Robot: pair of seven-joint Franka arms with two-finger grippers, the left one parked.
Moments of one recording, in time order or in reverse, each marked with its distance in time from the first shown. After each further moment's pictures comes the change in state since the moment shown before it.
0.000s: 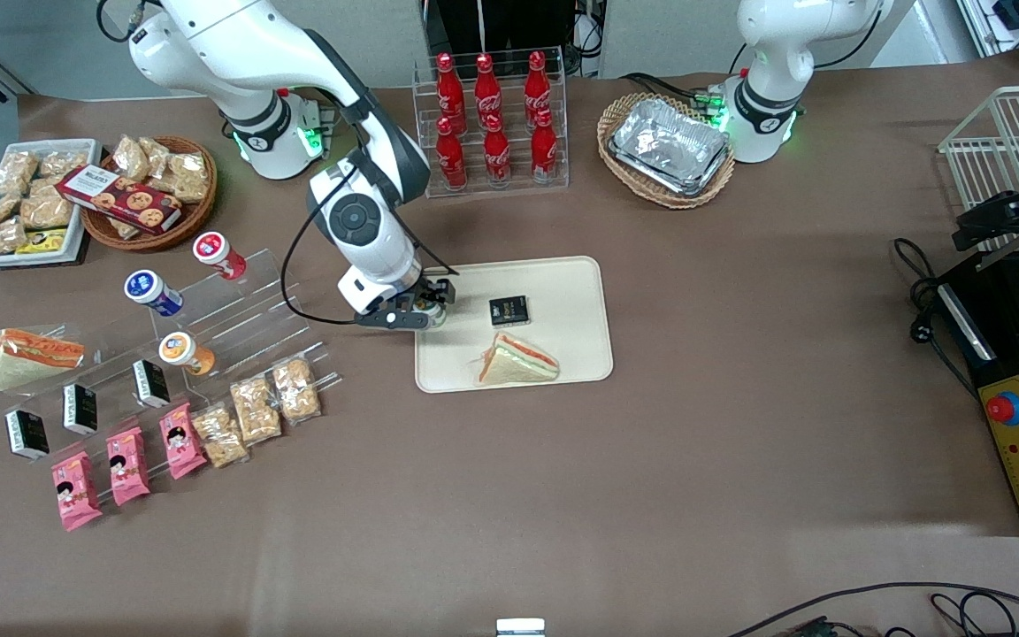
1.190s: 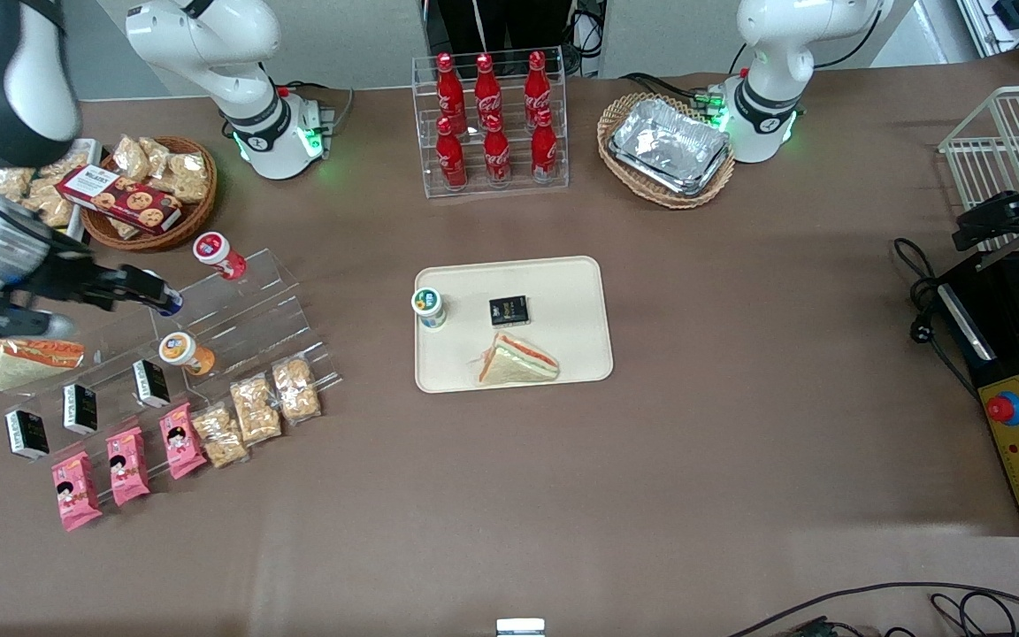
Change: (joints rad) arm -0.664 -0.352 -0.019 0.367 -0.054 -0.747 -0.594
